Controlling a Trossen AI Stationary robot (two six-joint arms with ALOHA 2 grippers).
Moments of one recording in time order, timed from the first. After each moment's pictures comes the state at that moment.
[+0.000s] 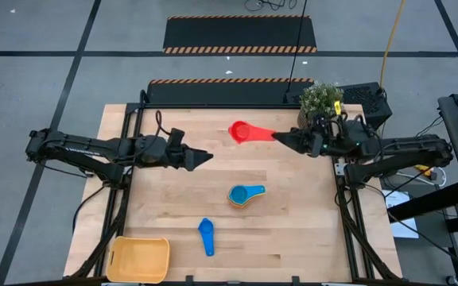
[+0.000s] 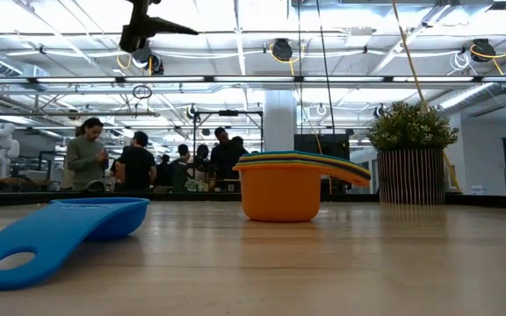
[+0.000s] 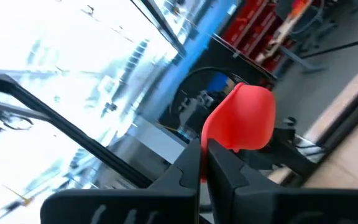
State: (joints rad) left arm -0.09 1.08 0.88 -0.10 -0.26 -1.03; right arm 0.02 0.90 0.81 0.34 0.10 0.99
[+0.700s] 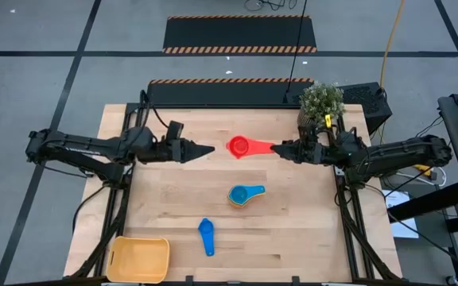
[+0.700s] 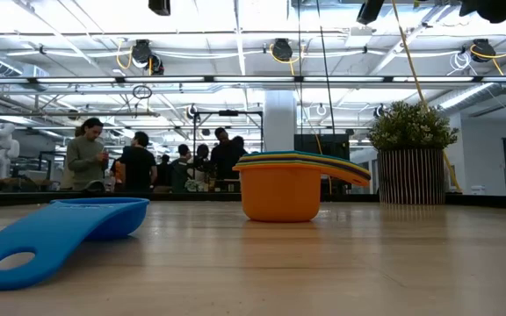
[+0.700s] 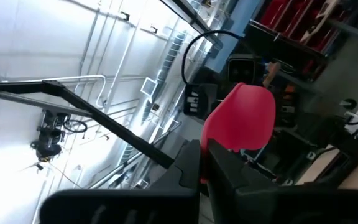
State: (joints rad) left arm -0.06 1.08 0.88 0.27 -0.09 -1.13; right arm 0.02 0.94 0.54 0.77 0.00 1.13
